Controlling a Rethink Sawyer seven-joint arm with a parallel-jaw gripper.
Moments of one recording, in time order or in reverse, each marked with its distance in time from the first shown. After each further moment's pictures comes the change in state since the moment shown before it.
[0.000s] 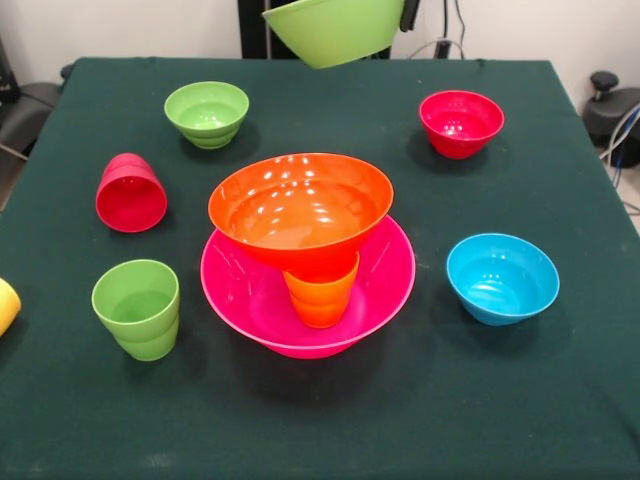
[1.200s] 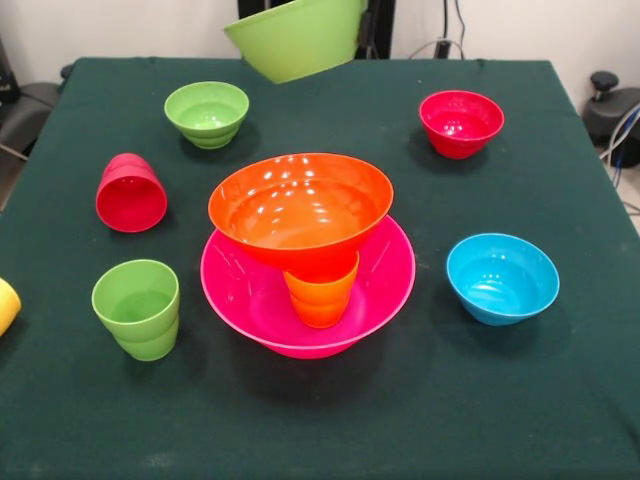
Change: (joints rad) arm -0.204 0.030 0.095 -0.010 0.069 0.000 0.000
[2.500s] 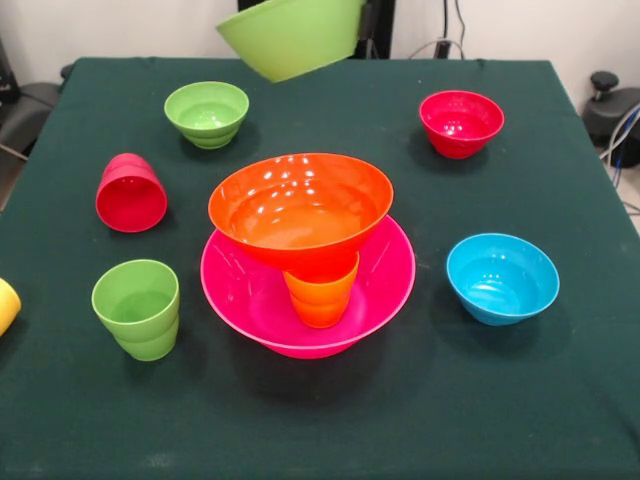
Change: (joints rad) arm -0.023 -0.055 0.084 0.013 -0.083 0.005 -0.001
